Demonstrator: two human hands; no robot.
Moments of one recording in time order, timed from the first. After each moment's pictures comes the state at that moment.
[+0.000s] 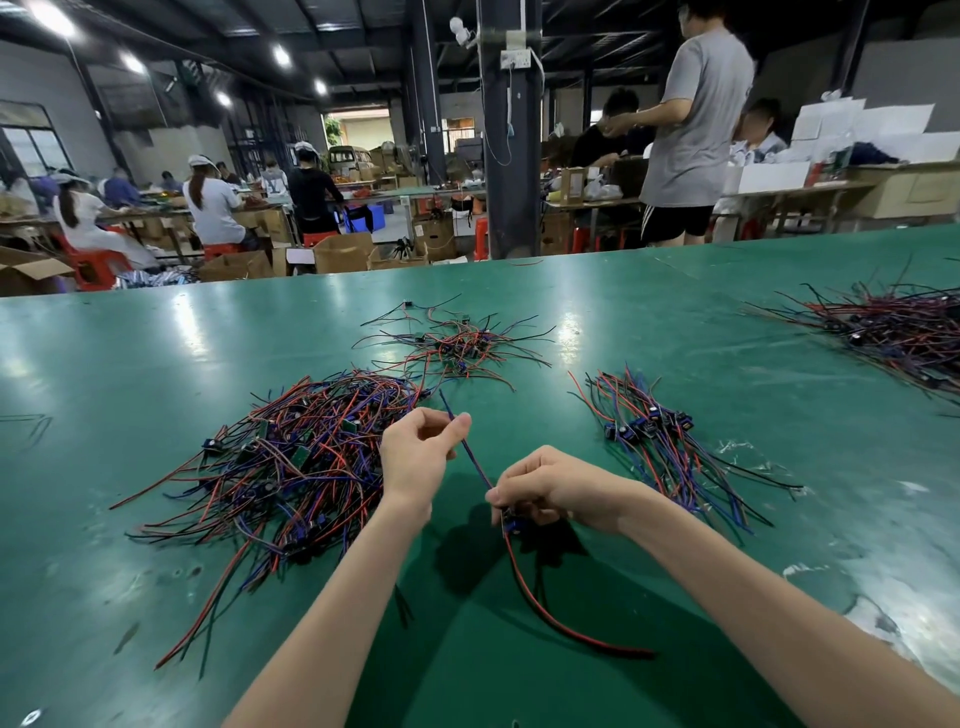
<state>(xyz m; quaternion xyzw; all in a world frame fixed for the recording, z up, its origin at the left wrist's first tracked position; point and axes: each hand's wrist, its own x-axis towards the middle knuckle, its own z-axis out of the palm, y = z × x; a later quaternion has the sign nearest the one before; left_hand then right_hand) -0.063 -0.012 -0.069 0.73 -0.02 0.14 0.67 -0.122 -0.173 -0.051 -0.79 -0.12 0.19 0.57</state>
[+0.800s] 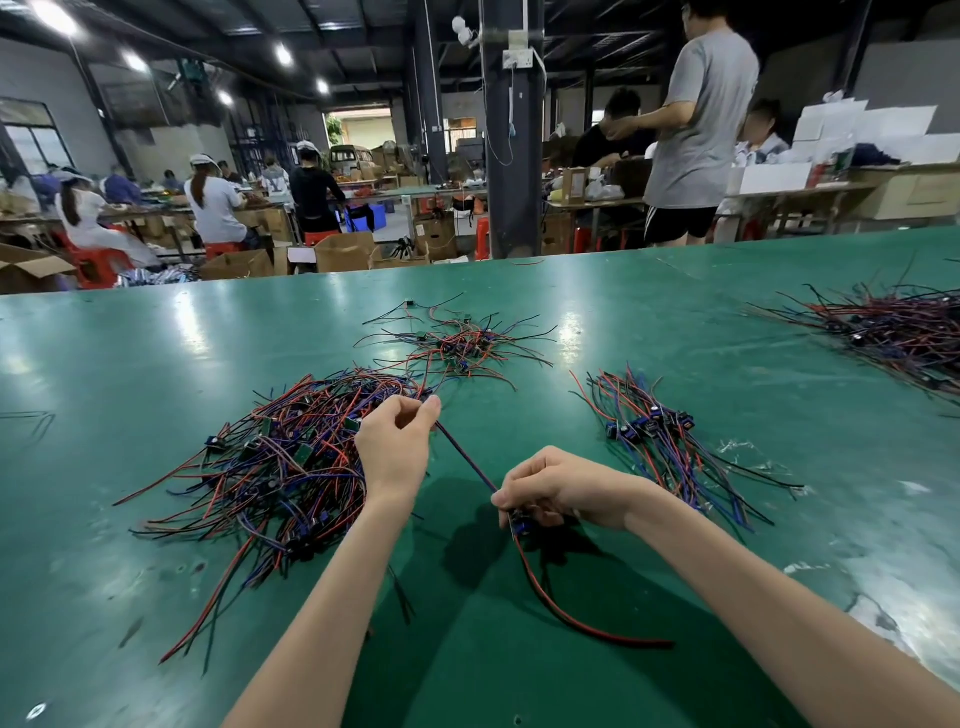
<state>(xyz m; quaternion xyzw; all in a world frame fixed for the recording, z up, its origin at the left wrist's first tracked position) -0.062 0.003 -0.059 0.77 0.01 0.23 0.59 -0.124 -0.178 -0.050 -0.78 -0.14 0.21 0.57</state>
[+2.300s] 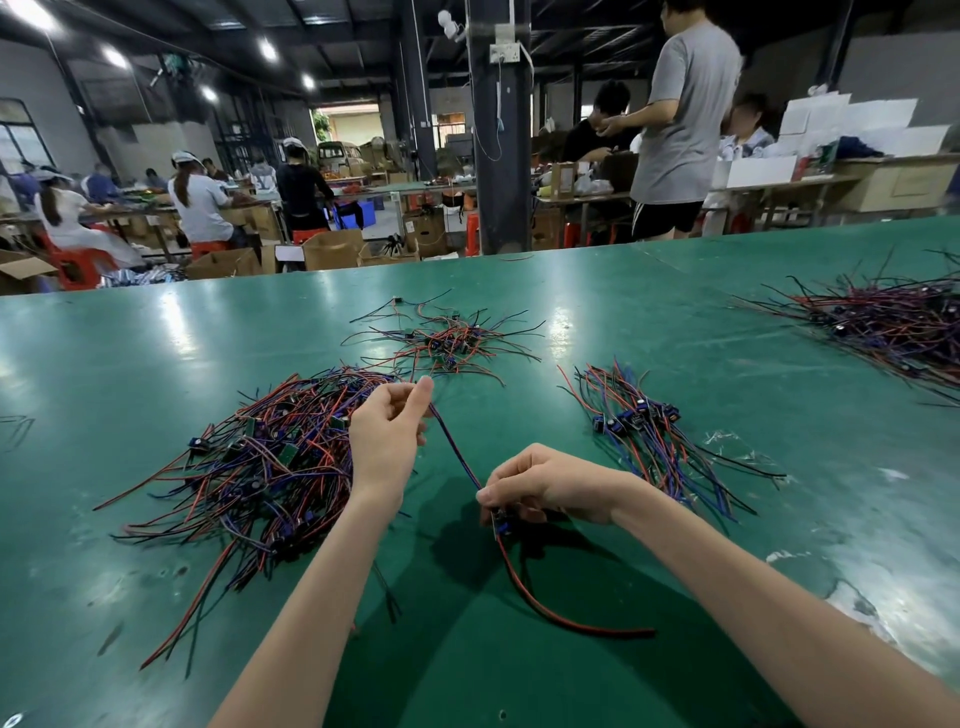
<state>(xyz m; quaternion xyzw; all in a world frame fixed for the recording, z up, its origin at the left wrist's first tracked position) -0.068 -0.002 -0.052 0.70 -0.04 0.17 0.69 -0.122 -0.180 -0.054 -0.78 -0.16 0.21 0.56</state>
